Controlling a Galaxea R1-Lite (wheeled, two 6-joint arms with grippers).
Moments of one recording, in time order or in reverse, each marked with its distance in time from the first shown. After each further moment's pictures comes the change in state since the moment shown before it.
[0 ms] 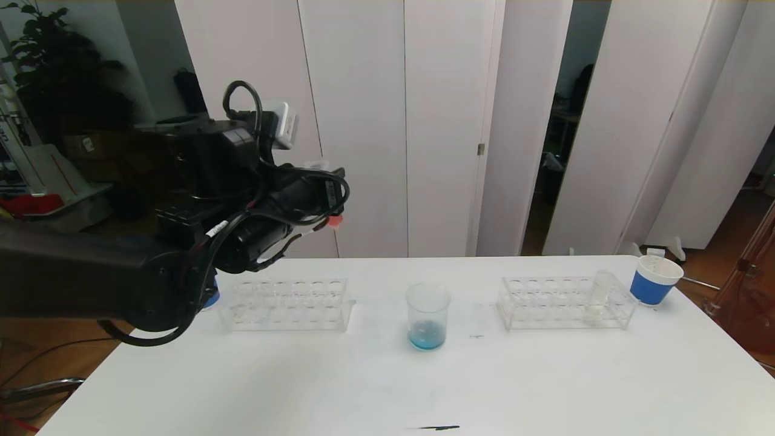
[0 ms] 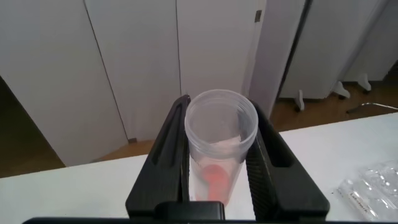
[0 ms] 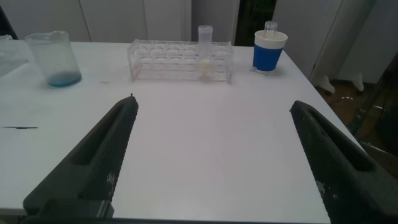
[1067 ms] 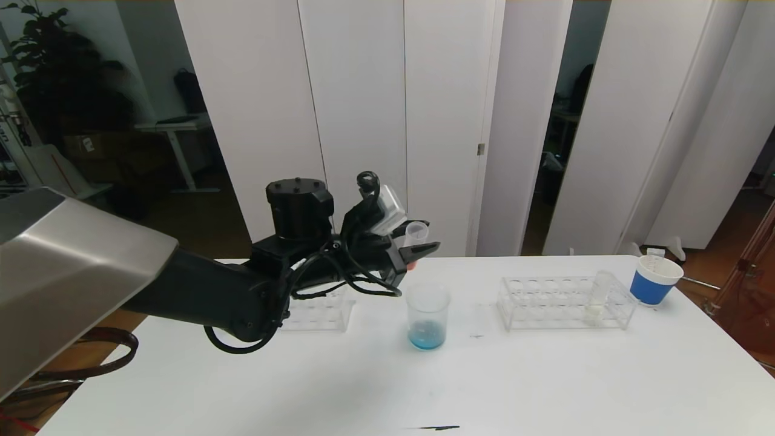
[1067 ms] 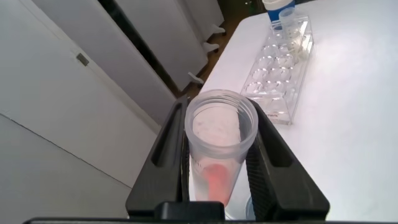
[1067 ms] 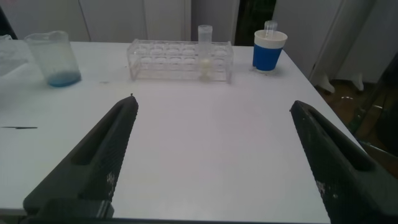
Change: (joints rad) left arm -0.043 0.238 -0.034 -0.086 -0.735 0.560; right arm 0.000 0.000 0.000 0.000 0.000 0.000
